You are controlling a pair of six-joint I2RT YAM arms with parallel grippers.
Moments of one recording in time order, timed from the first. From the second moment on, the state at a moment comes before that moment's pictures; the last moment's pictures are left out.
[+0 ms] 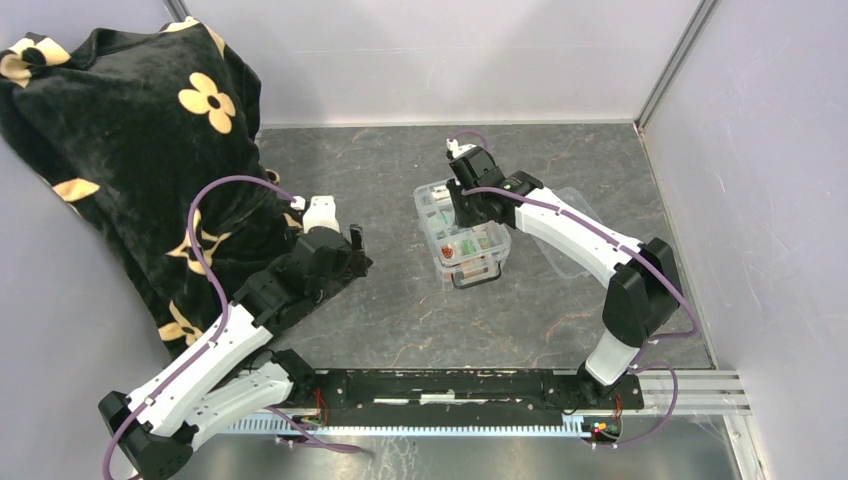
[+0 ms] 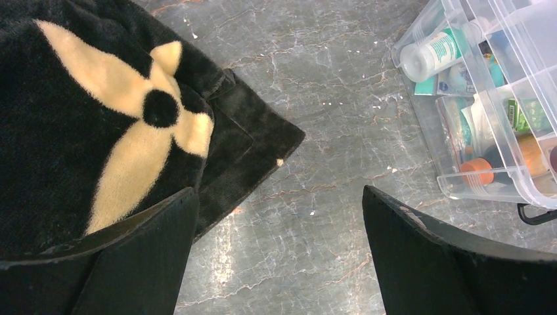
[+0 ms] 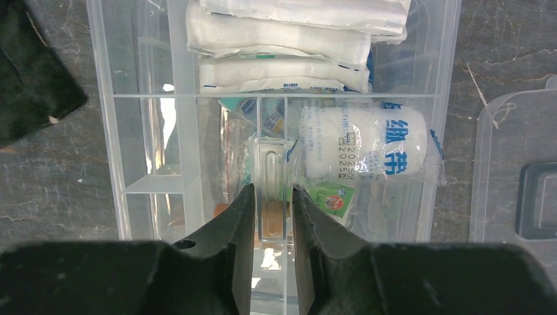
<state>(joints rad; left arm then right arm) -0.70 0.81 0.83 -0.68 -0.55 -0.45 0.69 1.70 1.47 -0.67 0.16 0.32</state>
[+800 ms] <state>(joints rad) -0.70 0.81 0.83 -0.68 -0.55 -0.45 0.69 1.75 1.44 -0.64 0.20 0.34</state>
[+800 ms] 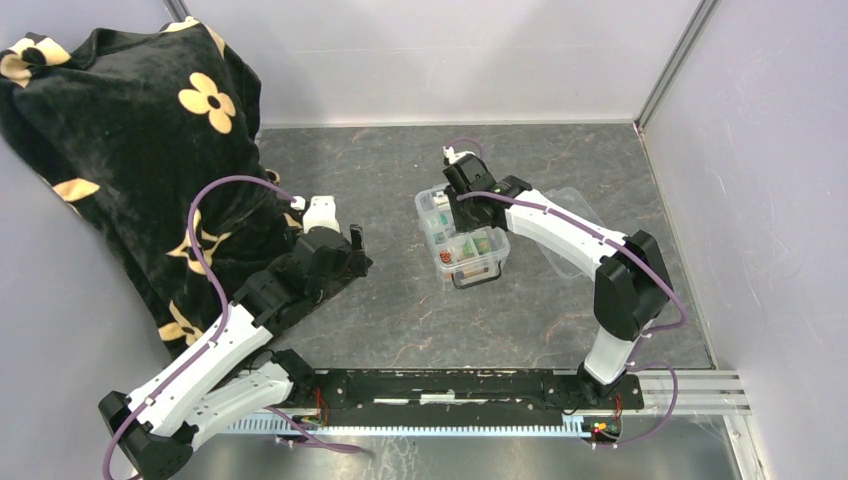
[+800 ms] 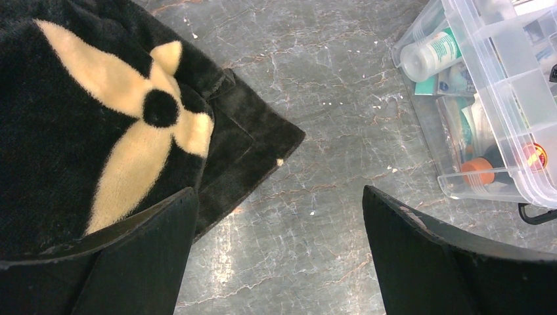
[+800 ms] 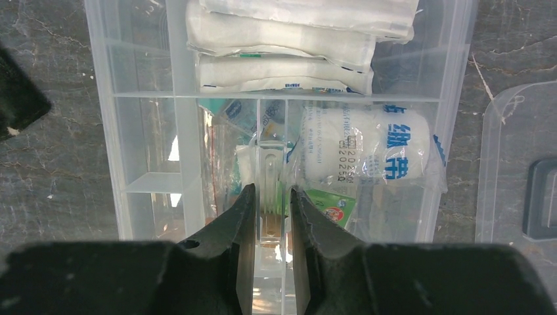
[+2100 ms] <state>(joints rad) -0.70 0.82 0.83 -0.68 -0.55 -0.45 0.48 1.25 1.18 -0.56 0.32 0.32</state>
